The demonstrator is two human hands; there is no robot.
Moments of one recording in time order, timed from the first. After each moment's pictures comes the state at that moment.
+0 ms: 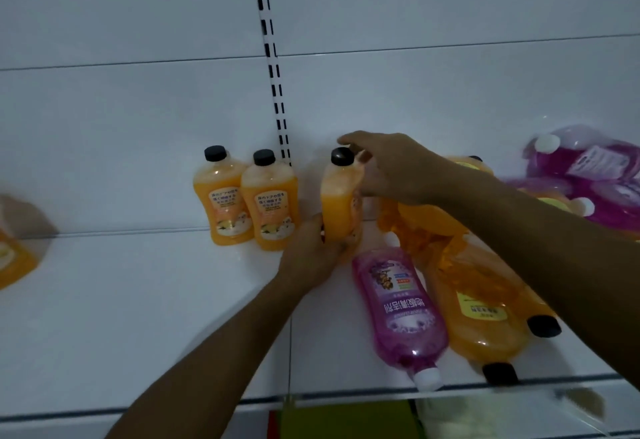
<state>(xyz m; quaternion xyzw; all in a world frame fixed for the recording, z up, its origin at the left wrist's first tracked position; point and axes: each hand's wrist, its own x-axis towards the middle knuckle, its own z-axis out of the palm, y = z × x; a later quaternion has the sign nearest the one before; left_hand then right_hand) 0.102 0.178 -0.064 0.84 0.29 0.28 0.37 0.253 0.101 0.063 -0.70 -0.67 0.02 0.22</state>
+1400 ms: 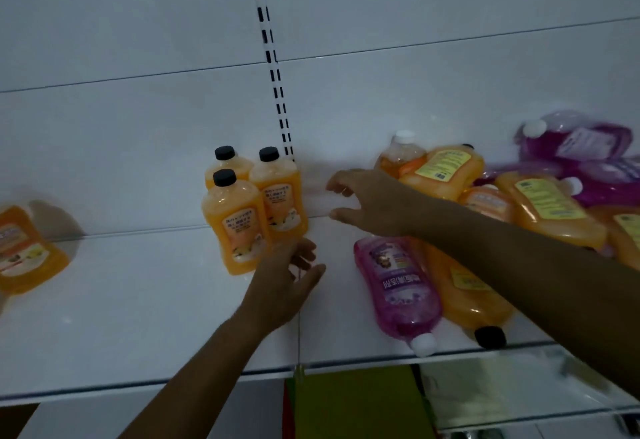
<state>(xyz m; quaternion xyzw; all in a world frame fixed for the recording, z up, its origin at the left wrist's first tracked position) 0.015 0.157 -0.079 0.87 0.26 0.32 0.27 0.209 0.083 0.027 -0.69 -0.69 0.03 0.19</state>
